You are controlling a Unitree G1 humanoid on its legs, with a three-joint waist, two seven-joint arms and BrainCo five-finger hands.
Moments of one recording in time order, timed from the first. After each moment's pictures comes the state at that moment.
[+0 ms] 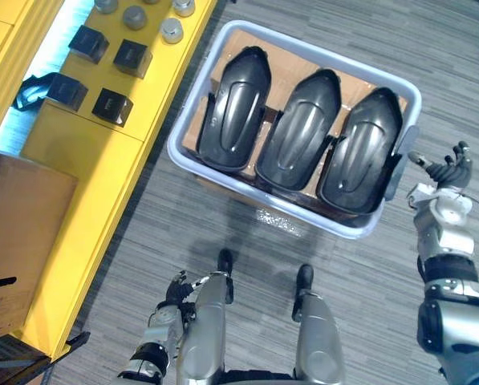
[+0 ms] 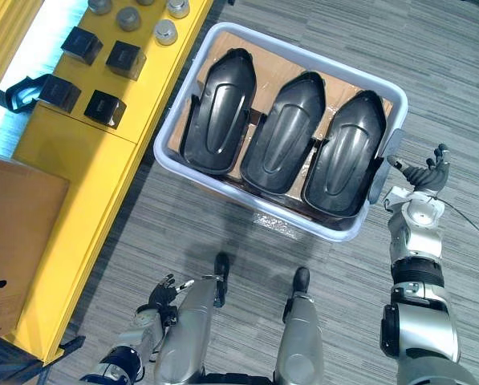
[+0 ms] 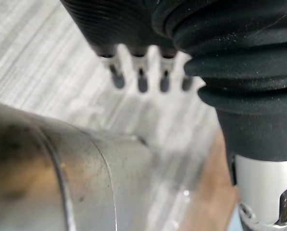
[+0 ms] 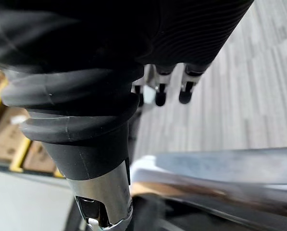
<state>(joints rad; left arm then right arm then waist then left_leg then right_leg) -0.21 0.12 -0.09 0.95 -0.32 -0.02 0.15 -0.66 -0.55 -0.23 0.74 0.37 0.03 -0.30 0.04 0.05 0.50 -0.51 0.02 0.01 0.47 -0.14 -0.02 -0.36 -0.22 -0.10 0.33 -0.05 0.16</state>
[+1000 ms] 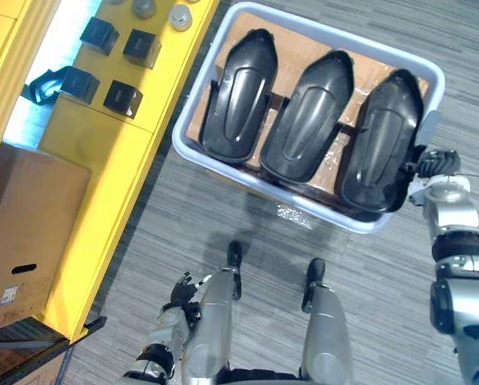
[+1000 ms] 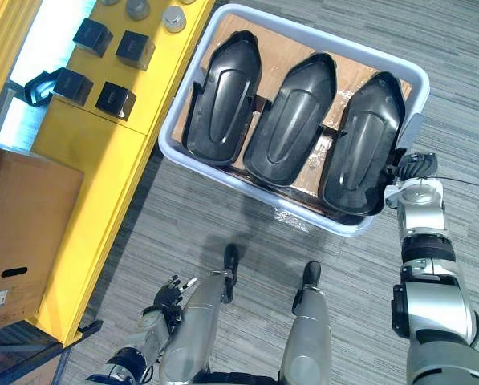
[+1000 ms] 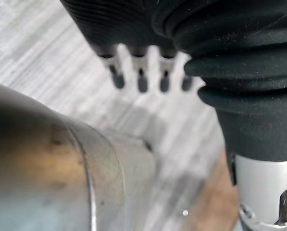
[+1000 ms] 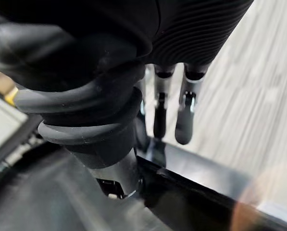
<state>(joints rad) -0.21 0.08 -0.10 0.98 -0.43 -0.06 0.14 -0.82 -0.64 -0.06 0.89 0.00 0.36 -0.24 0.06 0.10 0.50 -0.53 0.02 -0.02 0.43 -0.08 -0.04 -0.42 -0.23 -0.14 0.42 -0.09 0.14</state>
